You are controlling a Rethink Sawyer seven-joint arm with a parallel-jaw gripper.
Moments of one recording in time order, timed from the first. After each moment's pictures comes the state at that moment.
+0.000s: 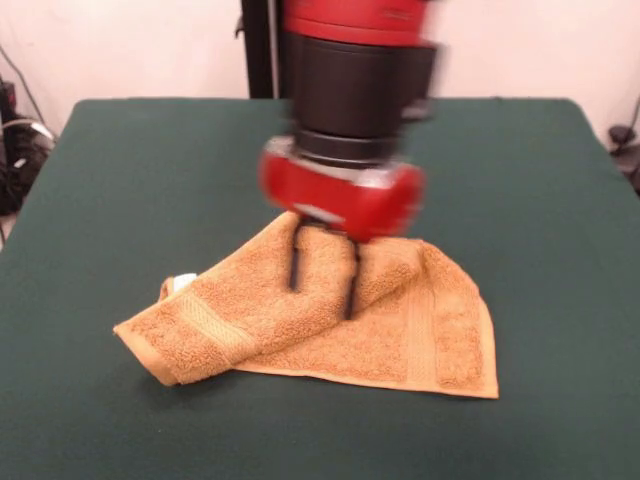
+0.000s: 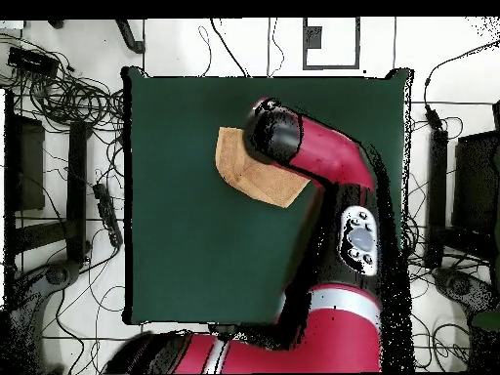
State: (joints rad) arm -0.11 -0.40 -0.17 1.23 0.28 0.46 2.10
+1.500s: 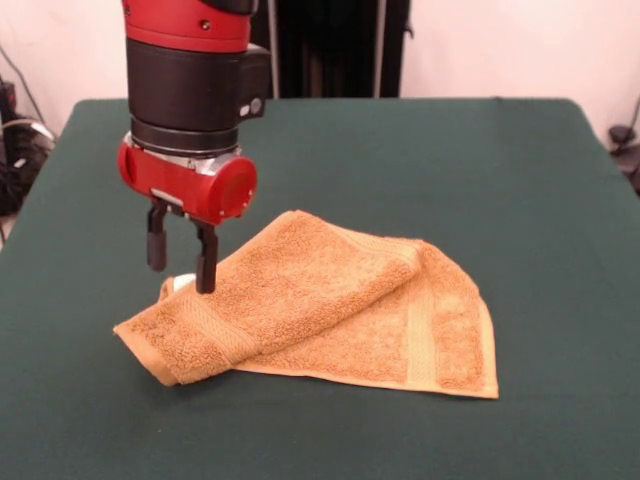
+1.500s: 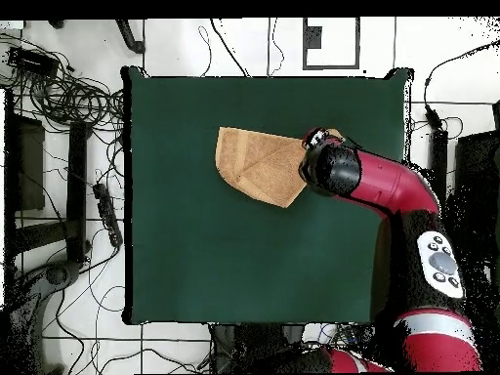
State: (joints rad) arm -0.36 -0.47 0.02 1.36 -0.09 0.38 2.10
